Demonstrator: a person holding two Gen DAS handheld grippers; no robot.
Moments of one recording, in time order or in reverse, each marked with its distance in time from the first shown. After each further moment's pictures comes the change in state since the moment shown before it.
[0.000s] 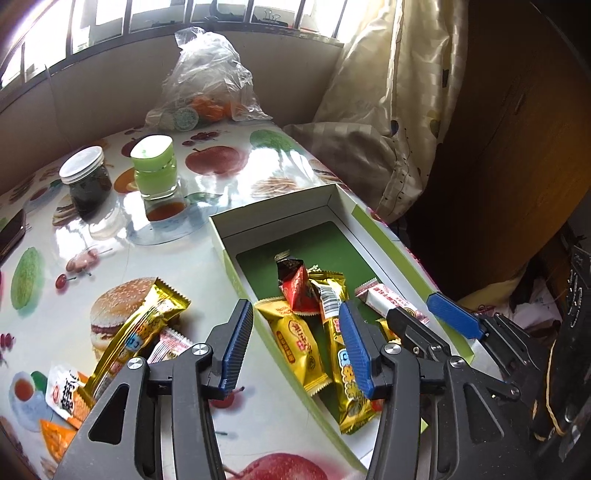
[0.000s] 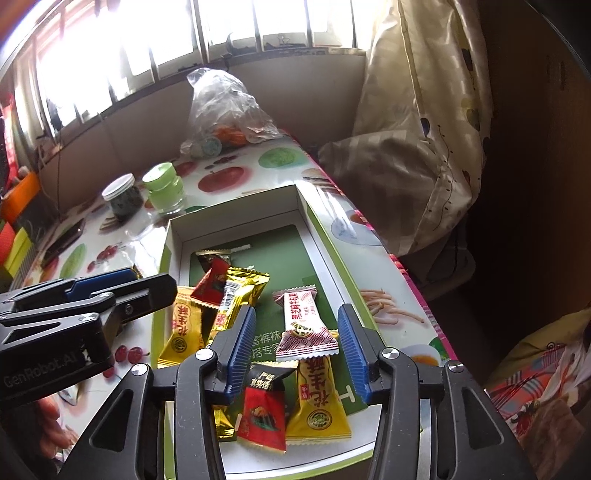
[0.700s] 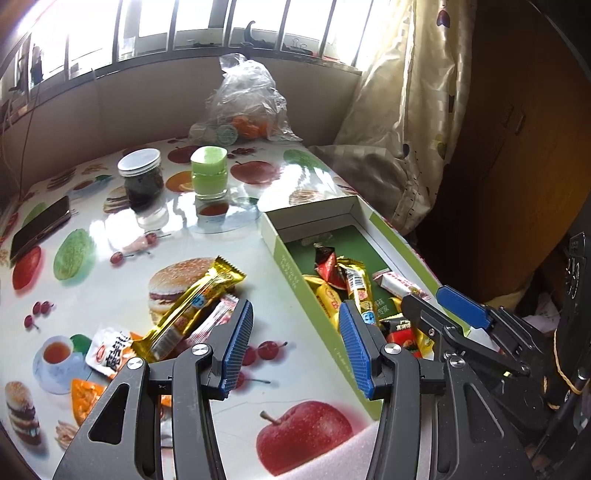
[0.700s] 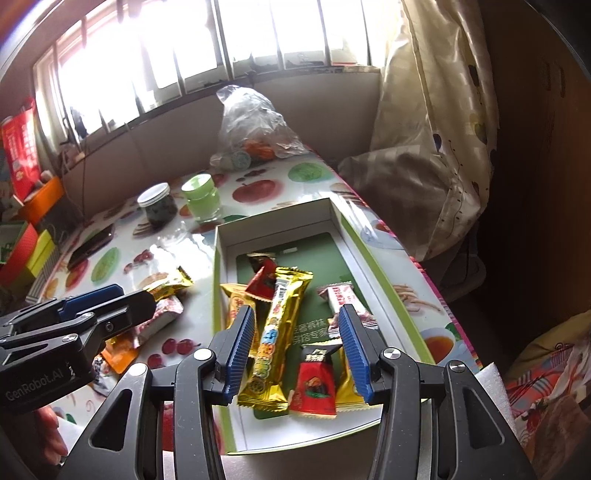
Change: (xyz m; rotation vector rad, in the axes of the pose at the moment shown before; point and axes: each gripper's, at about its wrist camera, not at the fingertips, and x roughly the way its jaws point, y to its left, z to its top) left arm -0.058 0.022 -0.033 -0.042 -0.085 0.060; right arm -0.035 0.027 -0.010 -0.008 -0.050 0.059
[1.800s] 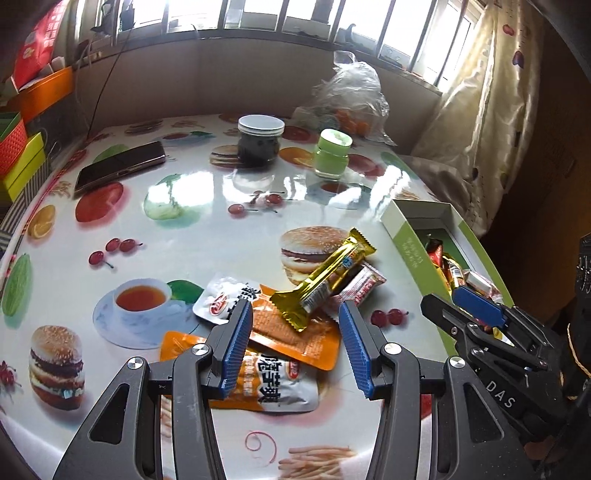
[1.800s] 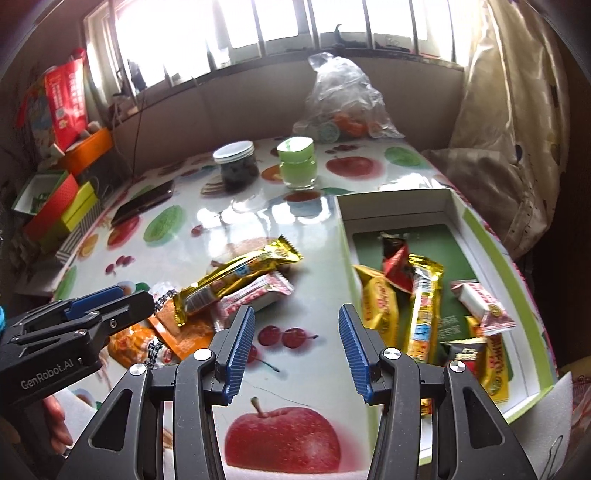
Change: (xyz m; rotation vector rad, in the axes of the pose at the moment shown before) left arm -0.024 0.105 -0.041 -0.183 -0.002 0.142; right arm 0.035 0.099 -0.011 -0.147 0.086 0.158
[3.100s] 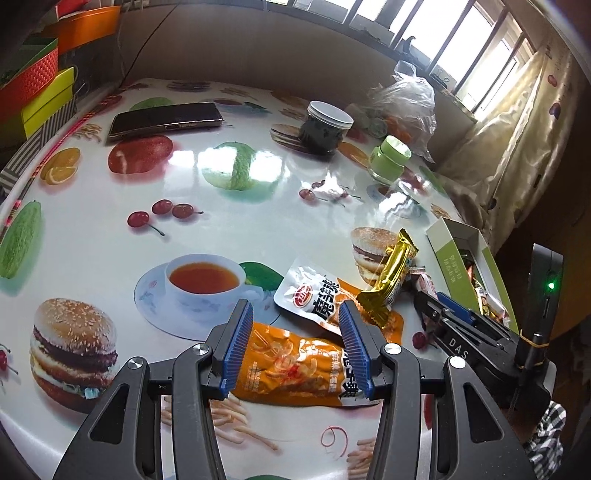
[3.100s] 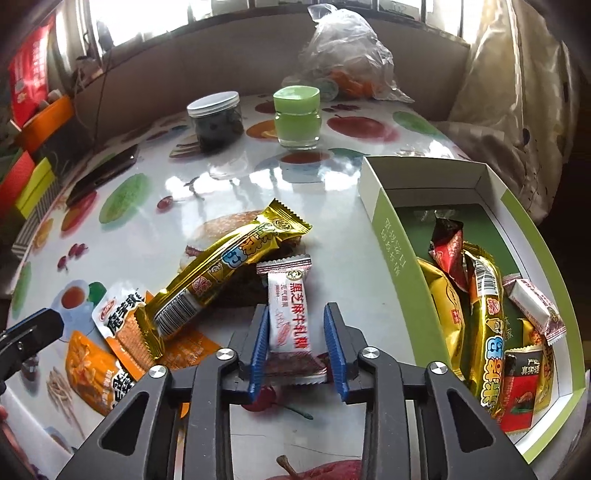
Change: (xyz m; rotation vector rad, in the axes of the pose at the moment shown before) left arm 0.006 0.078 -0.002 -0.164 0.051 -0.052; right arm 0.070 0.024 0.006 0.023 0.129 -0.130
